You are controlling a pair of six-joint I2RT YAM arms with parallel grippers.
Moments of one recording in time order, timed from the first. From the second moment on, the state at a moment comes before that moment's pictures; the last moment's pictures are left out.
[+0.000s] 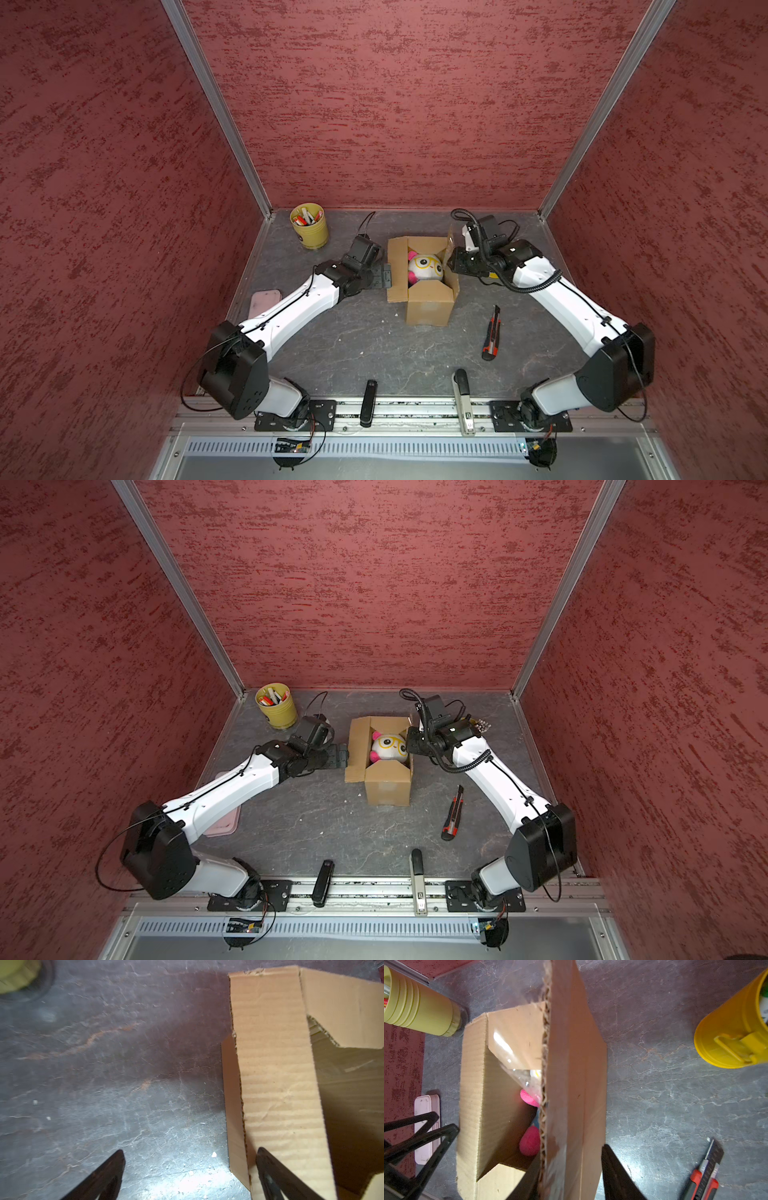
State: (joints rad) left arm -0.57 1.46 1.11 -0.56 -0.10 -0.54; right arm 0.43 1.49 1.36 -0.80 -0.07 0.55
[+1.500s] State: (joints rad) left arm -0.57 1.59 1.04 -0.32 -0.01 -0.66; right arm 0.30 1.39 1.13 -0.57 -0.30 0.65
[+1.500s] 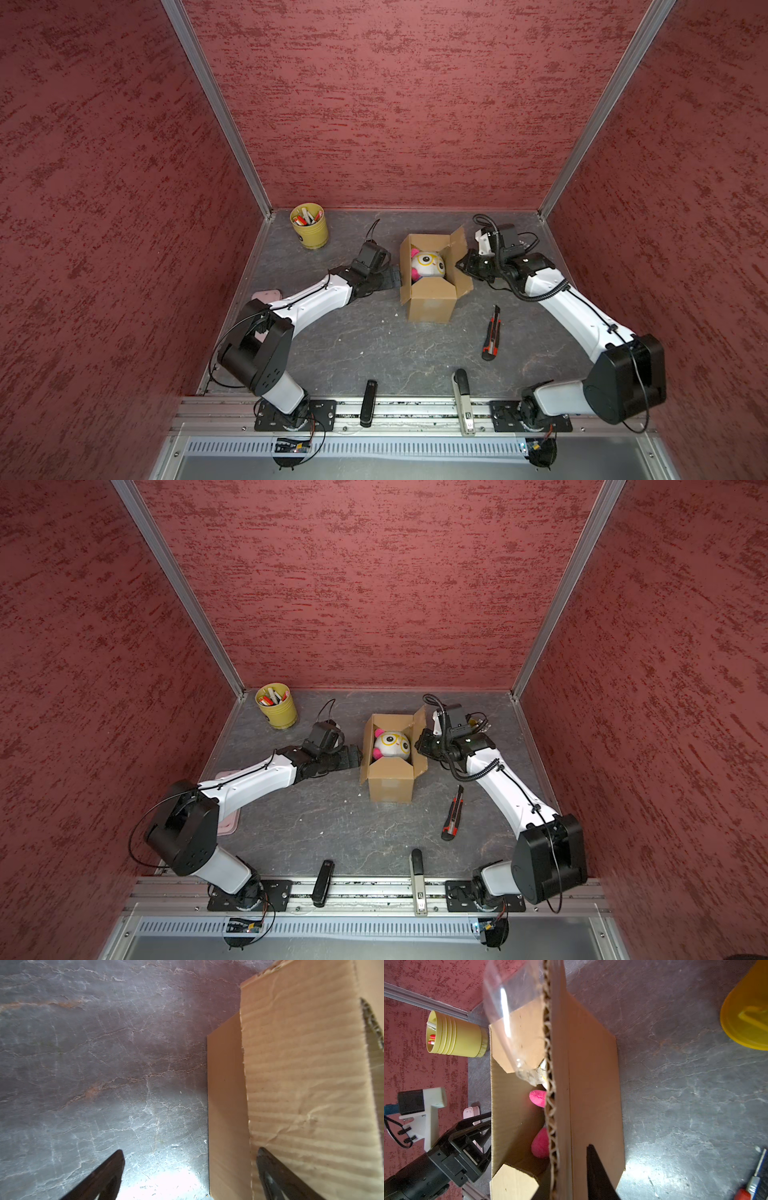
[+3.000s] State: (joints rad) left arm -0.50 1.45 1.07 -0.49 0.01 -0.65; right arm 0.26 1.32 1.22 -0.79 -0.17 0.54
